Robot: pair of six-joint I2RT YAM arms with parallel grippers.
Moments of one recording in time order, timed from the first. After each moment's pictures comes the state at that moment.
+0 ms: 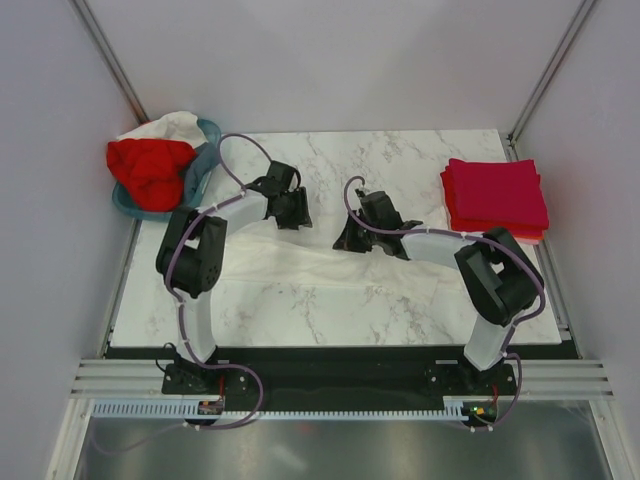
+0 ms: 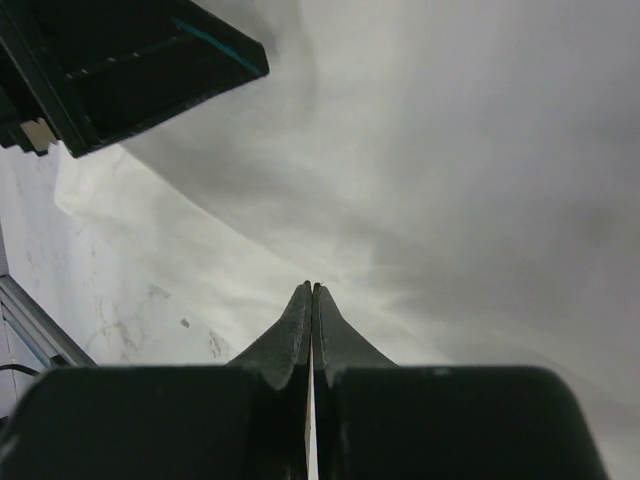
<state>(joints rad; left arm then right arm) -0.40 2.01 1.37 -0.35 0.13 -0.46 0.58 1.78 0.99 0.06 -0.24 0.70</state>
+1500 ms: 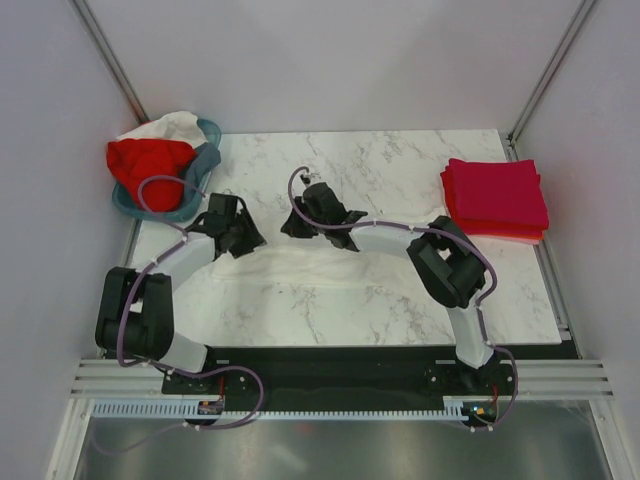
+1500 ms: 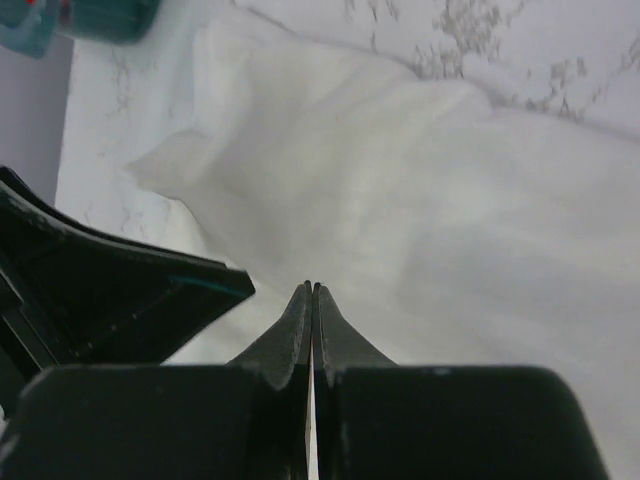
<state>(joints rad) -0.19 1.50 0.83 -0.26 0.05 -0.64 0.79 2.07 1.37 0.13 -0.08 0.73</state>
